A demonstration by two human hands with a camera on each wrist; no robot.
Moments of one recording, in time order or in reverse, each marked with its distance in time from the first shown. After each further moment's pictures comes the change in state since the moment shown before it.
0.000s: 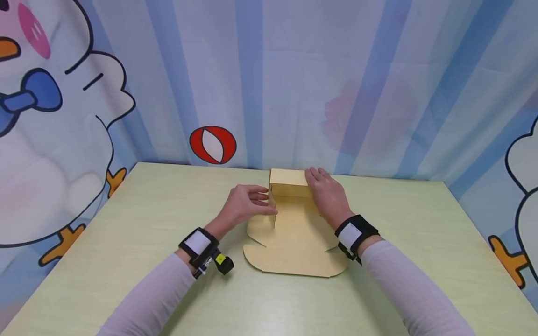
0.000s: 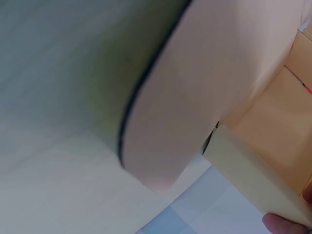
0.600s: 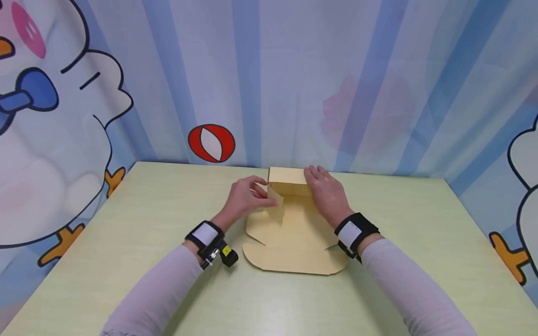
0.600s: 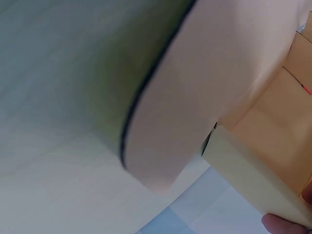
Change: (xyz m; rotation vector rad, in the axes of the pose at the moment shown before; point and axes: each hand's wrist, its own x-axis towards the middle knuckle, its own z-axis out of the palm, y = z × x) left_hand 0.022 -0.009 0.006 0.172 0.120 0.080; right_hand -0.001 0.000 0.000 0.021 0.000 -0.002
